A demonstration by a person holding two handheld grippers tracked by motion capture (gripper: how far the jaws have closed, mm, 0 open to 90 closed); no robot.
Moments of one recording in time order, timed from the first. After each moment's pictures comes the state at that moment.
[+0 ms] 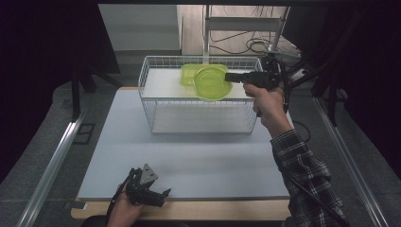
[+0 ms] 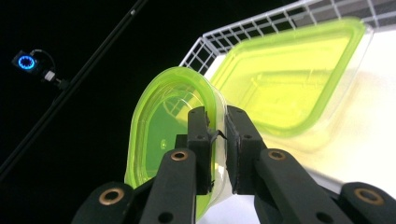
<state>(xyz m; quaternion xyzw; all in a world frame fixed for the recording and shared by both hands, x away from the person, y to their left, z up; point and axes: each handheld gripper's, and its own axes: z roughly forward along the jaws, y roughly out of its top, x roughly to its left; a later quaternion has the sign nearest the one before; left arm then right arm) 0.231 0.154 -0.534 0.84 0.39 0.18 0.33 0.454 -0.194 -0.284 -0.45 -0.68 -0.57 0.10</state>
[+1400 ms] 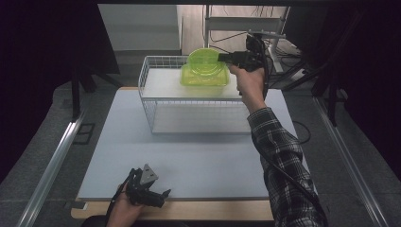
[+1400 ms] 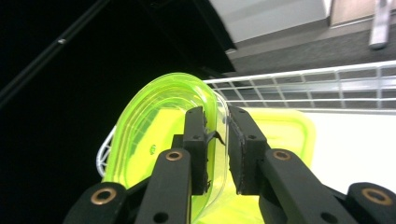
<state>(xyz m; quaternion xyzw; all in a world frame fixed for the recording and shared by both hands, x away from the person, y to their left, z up) 0.231 0.154 -0.535 0.84 0.39 0.17 0.33 0.500 -0.150 -0.264 -0.52 -0.66 -0.54 -0.03</state>
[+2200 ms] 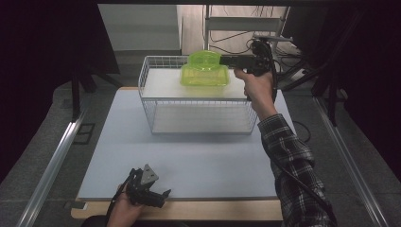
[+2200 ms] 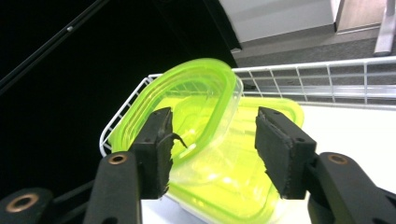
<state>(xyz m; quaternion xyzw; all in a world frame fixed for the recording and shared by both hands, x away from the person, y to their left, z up) 0.231 0.153 -0.534 0.84 0.39 0.17 0.32 0.486 -0.167 -0.265 -0.49 -0.68 -0.54 -0.03</state>
